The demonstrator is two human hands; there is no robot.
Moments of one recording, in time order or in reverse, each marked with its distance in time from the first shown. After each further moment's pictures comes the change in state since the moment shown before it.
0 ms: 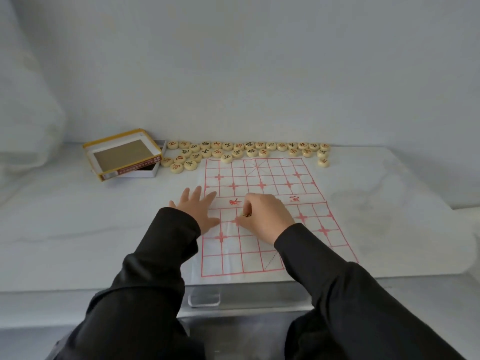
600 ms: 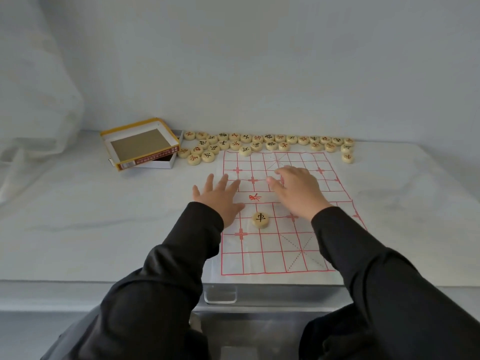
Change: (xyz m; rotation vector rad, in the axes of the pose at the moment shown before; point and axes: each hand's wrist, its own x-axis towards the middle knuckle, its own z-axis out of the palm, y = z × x) left_hand 0.011 0.004 0.001 0.033 0.086 0.052; right_hand 0.051 0.032 -0.005 -0.211 0.116 0.012
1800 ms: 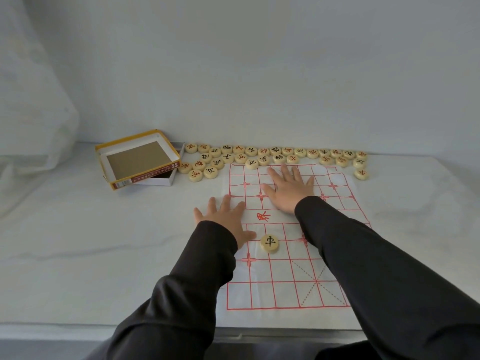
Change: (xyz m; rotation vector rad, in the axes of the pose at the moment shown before) left_hand 0.026 0.003 0.000 0.009 -0.139 -0.053; right_hand 0.090 0.008 0.036 -0.204 -0.277 0.100
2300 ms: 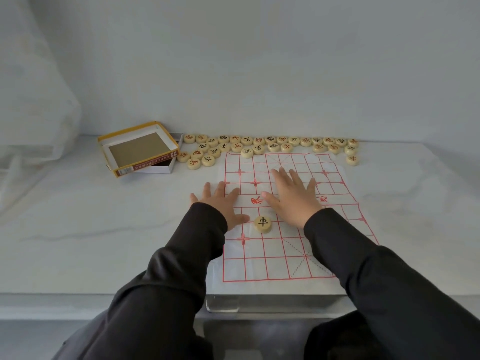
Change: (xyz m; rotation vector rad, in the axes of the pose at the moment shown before) left_hand -0.010 -0.007 0.002 0.012 0.023 0.030; right_hand -0.085 -0.003 -0.001 0.081 0.094 -0.078
